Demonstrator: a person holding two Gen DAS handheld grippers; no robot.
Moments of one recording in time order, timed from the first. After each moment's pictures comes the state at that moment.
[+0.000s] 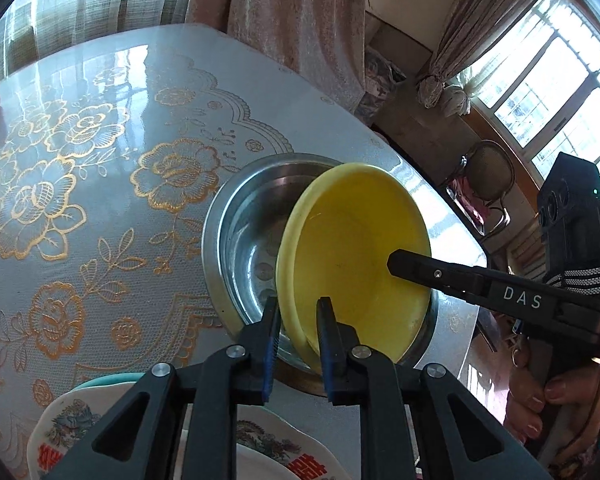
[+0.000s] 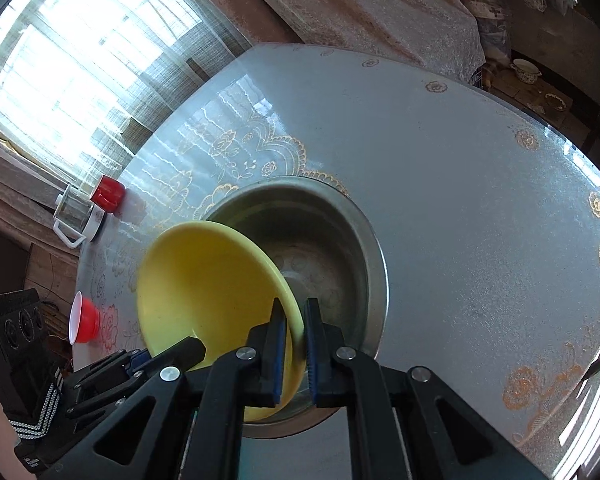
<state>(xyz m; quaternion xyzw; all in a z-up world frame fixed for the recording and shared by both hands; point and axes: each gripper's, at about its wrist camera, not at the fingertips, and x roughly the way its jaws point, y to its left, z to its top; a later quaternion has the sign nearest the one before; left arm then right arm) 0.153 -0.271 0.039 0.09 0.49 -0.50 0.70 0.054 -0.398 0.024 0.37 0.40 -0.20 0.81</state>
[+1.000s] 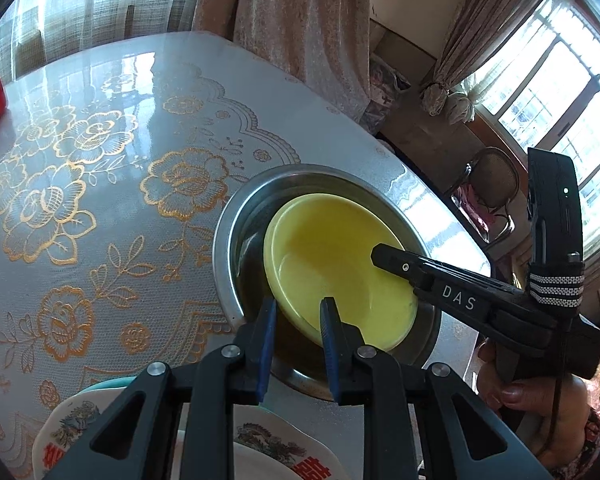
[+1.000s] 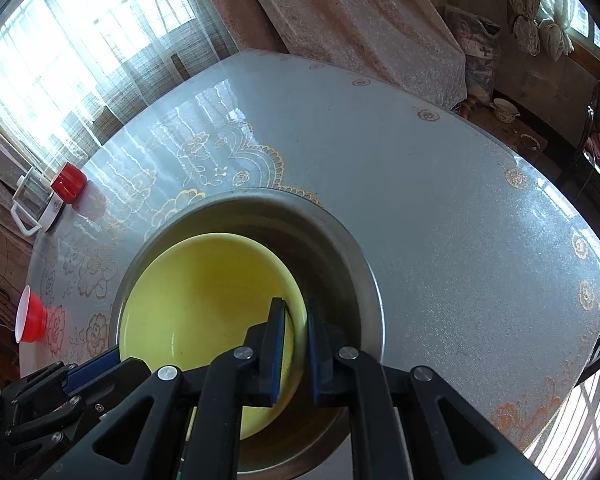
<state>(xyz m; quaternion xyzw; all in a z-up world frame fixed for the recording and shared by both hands) 0.158 -0.267 0.042 0.09 0.49 -0.50 0.72 0.077 -0.391 0.017 0.28 0.42 -0.27 0.82</state>
